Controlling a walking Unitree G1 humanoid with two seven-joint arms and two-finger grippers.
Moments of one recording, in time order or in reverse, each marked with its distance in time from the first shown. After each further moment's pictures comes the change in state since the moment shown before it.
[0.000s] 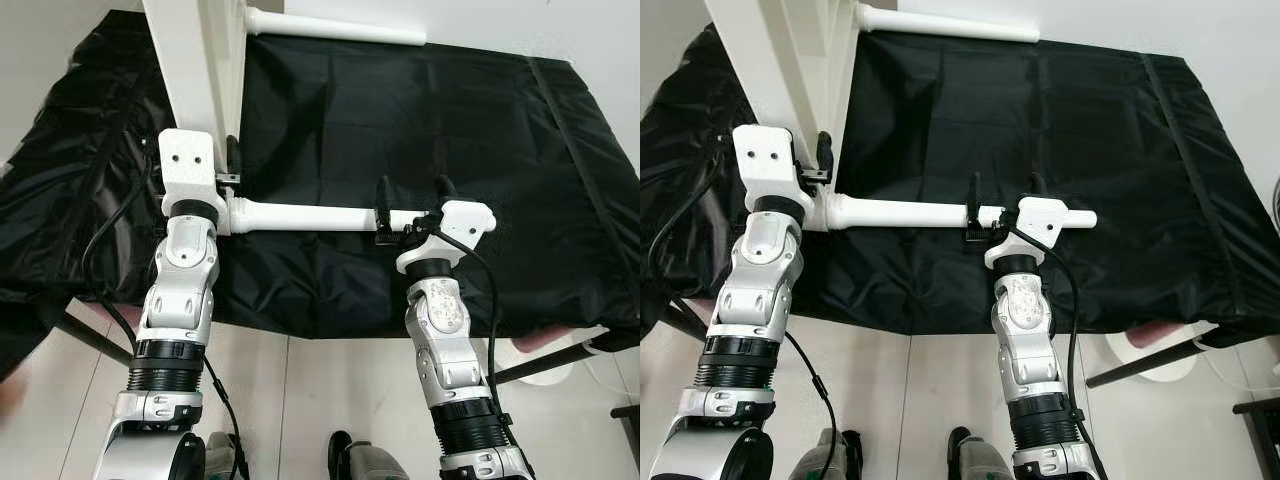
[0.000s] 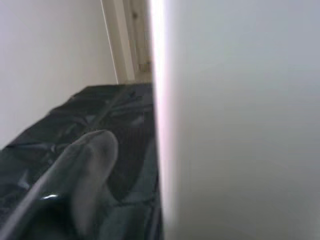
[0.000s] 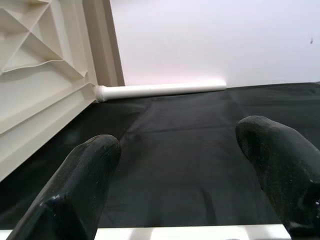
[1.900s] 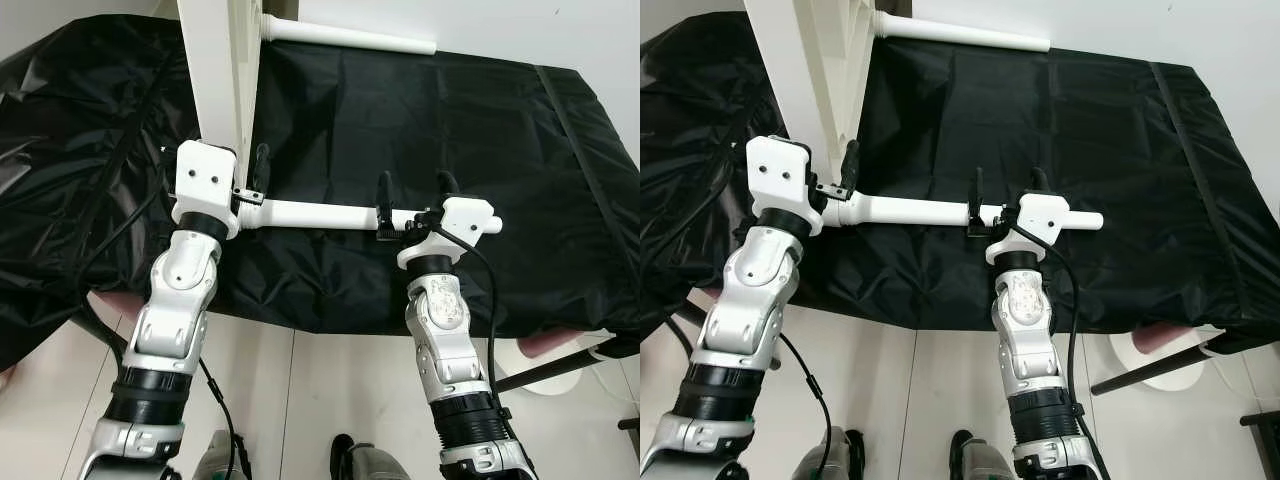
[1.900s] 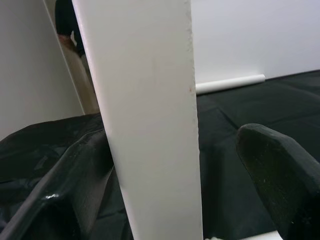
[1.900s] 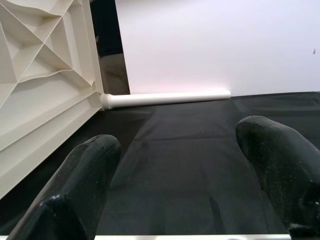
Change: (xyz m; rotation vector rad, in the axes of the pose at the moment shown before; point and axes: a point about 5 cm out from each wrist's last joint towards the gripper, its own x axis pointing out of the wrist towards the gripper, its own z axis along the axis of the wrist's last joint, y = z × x) left arm -0.028 -0.009 0.009 0.059 -0.072 -0.238; right arm 0.004 -0.002 0.000 -0.003 -0.019 -0.024
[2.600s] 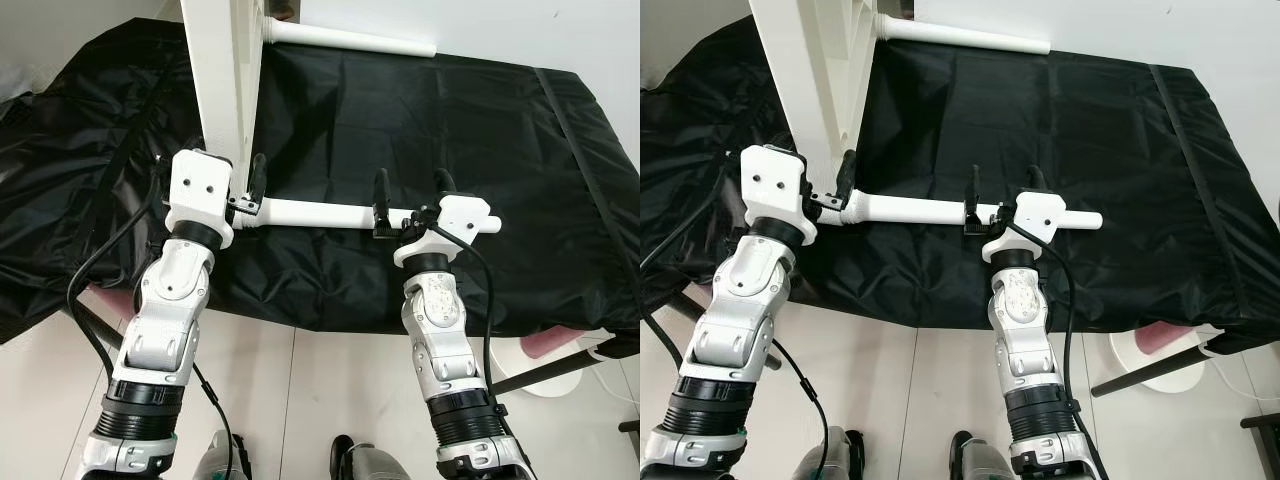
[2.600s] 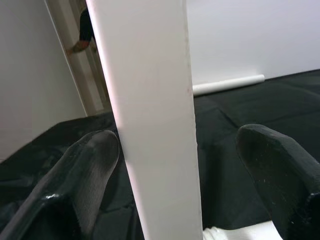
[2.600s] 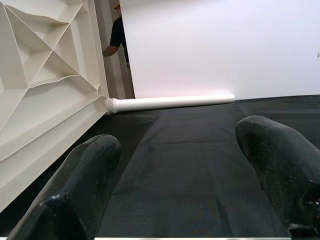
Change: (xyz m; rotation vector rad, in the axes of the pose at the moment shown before) left arm -0.007 0.002 0.003 0.014 0.002 0.003; right arm 0.002 0.004 0.000 0.011 -0.008 0.008
